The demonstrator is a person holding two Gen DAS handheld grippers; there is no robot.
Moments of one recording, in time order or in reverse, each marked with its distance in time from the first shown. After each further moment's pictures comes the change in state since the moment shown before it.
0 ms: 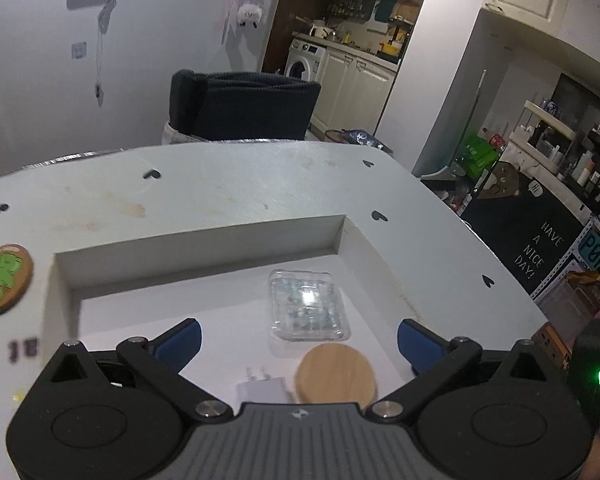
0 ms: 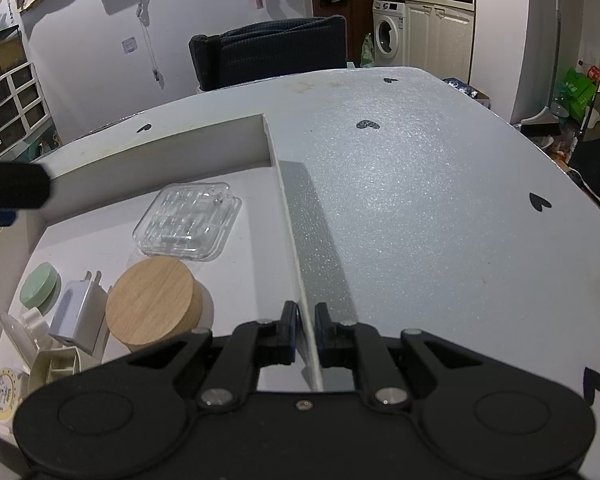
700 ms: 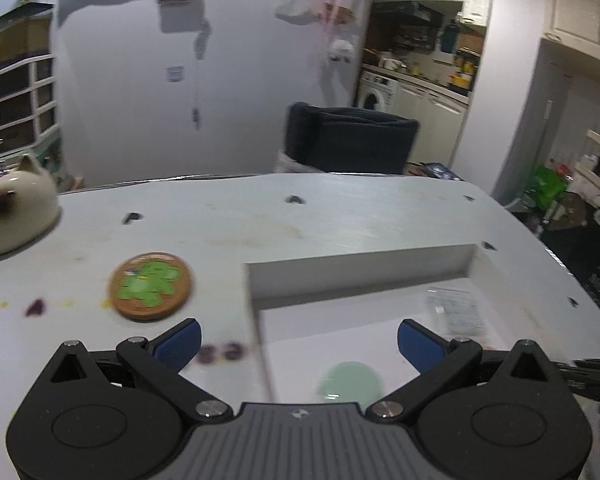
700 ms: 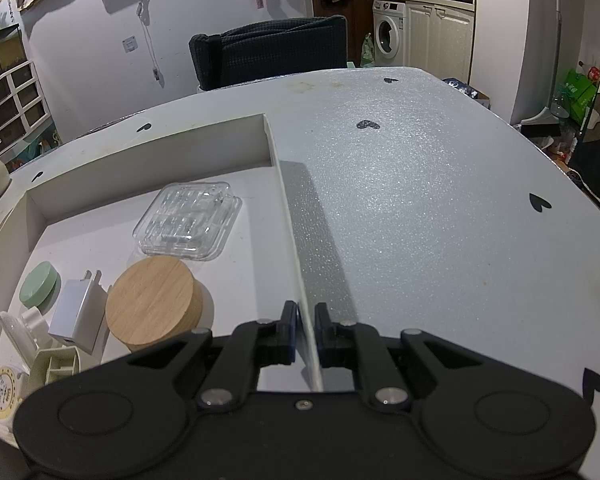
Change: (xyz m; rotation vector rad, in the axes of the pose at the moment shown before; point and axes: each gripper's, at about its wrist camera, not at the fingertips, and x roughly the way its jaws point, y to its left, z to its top) left arm -0.055 0.113 -0.012 -0.049 -0.094 0.220; right arm 0.000 -0.001 -0.001 0.000 -0.001 0.000
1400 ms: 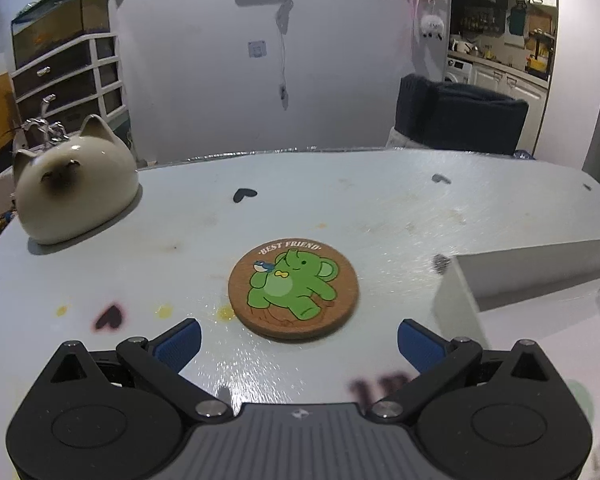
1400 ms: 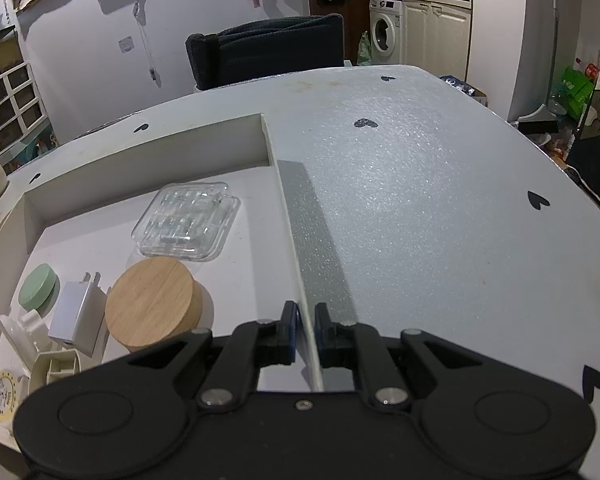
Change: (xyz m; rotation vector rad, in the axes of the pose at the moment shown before) left arm 0.083 0.105 -0.003 -0.005 0.043 0.206; right arm 0.001 0.000 0.000 0.008 0.006 -0.006
